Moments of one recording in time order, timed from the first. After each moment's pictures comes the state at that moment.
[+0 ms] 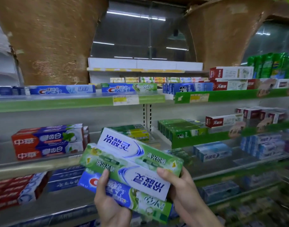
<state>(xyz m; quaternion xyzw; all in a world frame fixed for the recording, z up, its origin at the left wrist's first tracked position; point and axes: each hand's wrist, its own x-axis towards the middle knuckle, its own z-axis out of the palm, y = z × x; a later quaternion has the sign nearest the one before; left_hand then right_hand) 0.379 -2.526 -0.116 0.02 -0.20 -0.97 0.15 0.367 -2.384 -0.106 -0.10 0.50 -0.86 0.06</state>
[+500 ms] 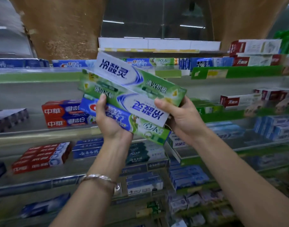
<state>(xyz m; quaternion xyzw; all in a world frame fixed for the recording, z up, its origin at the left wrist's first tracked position) 0.366 -2.566 -0.047 -0.15 -0.20 -0.94 0.23 0.367 -2.422 -0.027 -0.26 0.51 -0.82 0.02</state>
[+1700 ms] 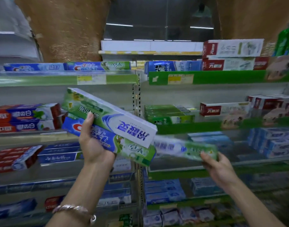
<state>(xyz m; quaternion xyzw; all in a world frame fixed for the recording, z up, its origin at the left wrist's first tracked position) 0.324 -2.416 -0.070 -0.07 -0.27 -0.91 0.32 0.225 -2.134 -0.174 -0.05 0.58 -0.81 -0.01</state>
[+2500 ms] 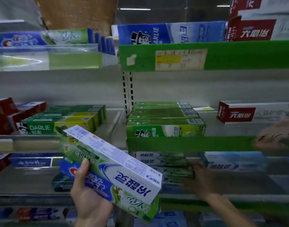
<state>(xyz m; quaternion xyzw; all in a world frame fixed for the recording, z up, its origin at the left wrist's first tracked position) 0.205 -2.371 -0.179 0.03 -0.28 -0.91 0.31 0.017 -2.150 -0.287 -0.16 0.93 -0.32 -0.04</state>
